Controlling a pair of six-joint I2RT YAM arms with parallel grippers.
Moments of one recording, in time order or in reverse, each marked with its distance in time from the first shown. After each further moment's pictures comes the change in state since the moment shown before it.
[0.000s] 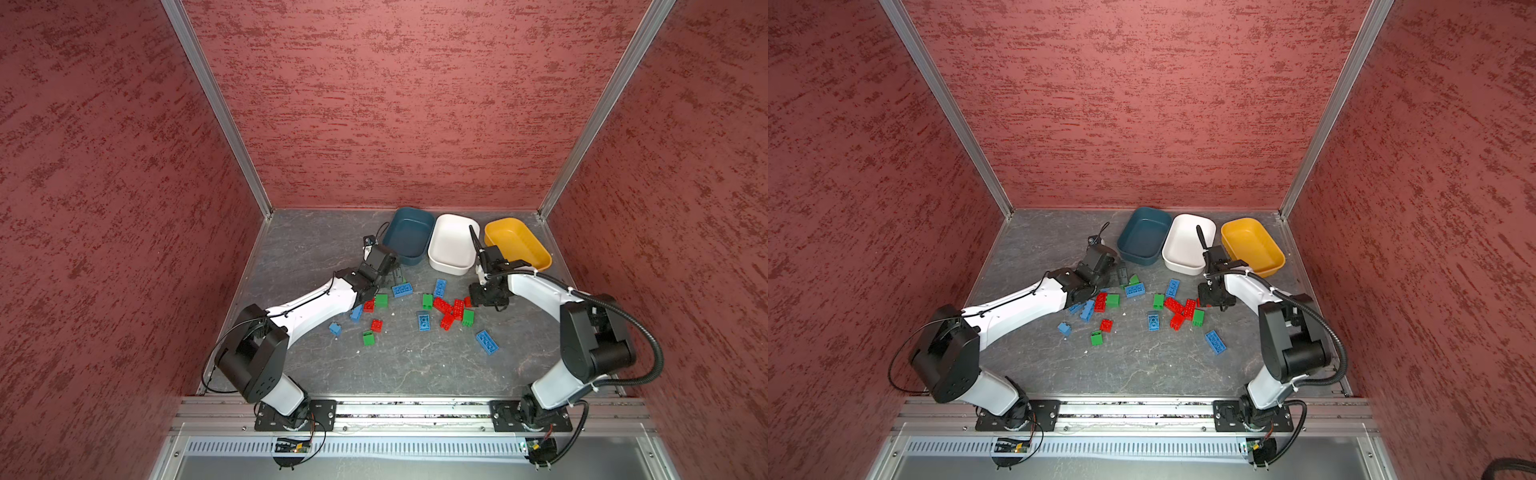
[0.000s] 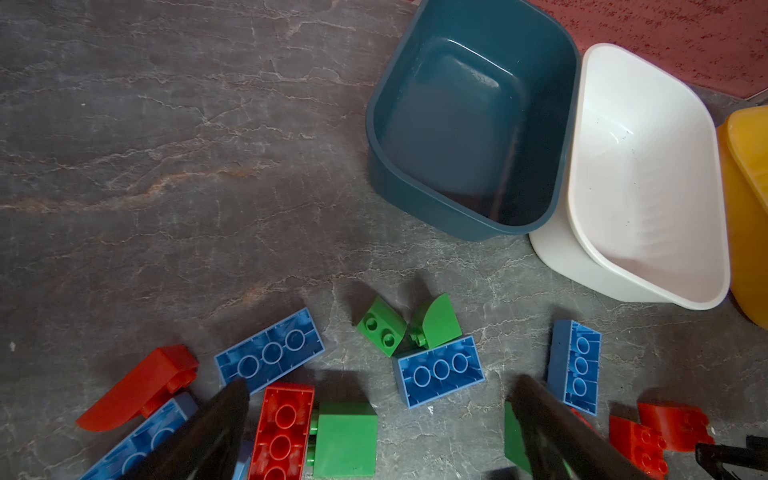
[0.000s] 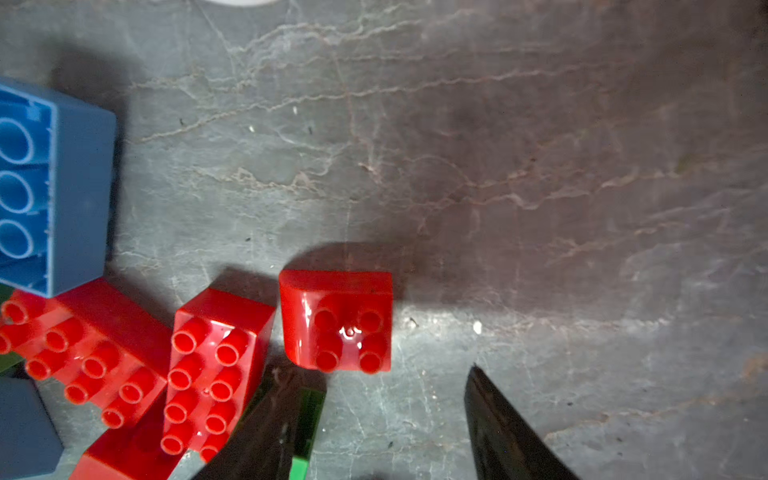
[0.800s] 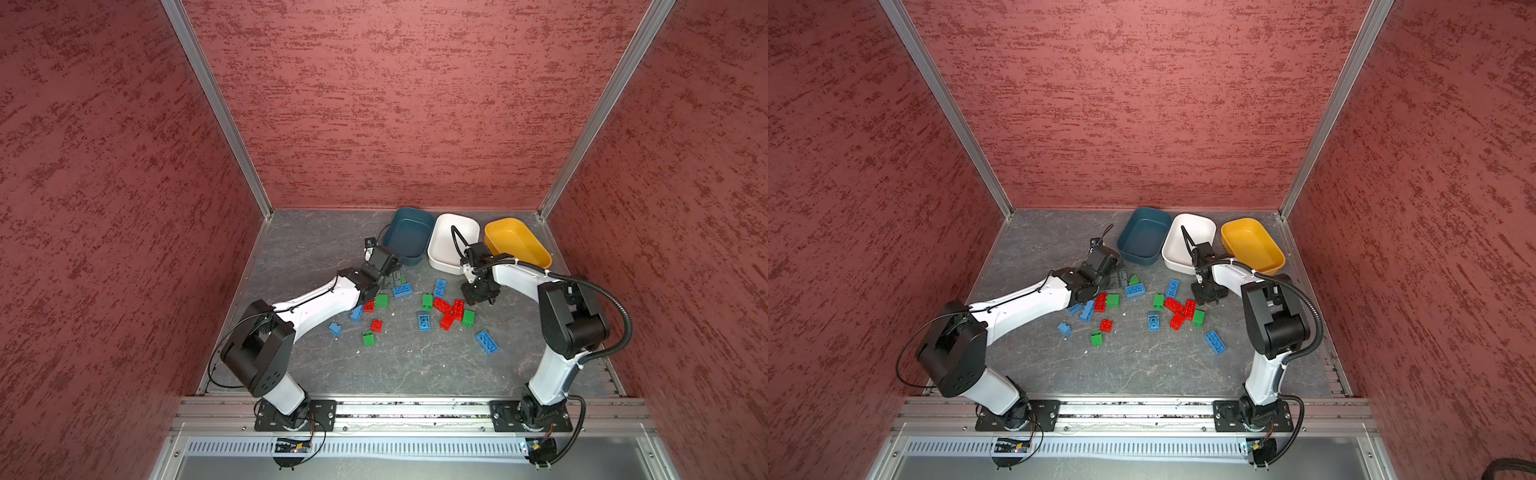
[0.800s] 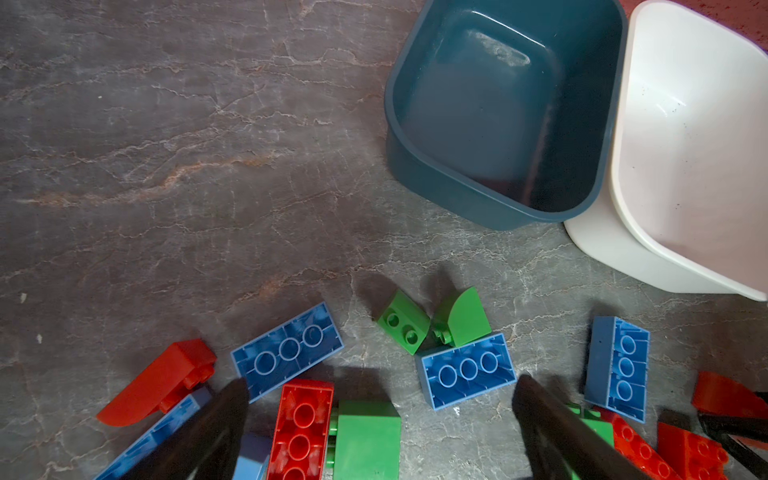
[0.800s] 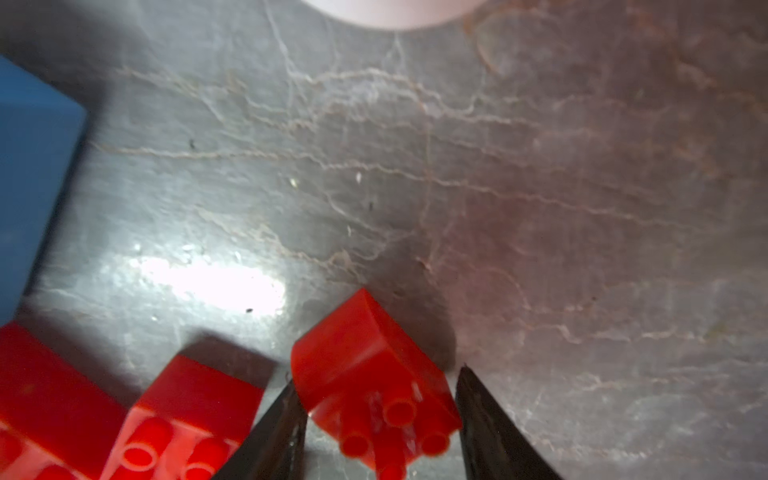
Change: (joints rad) left arm 0.000 0.038 0.011 -0.030 -0.025 0.017; right arm 0.030 0.166 0.101 0.037 0.027 -0.224
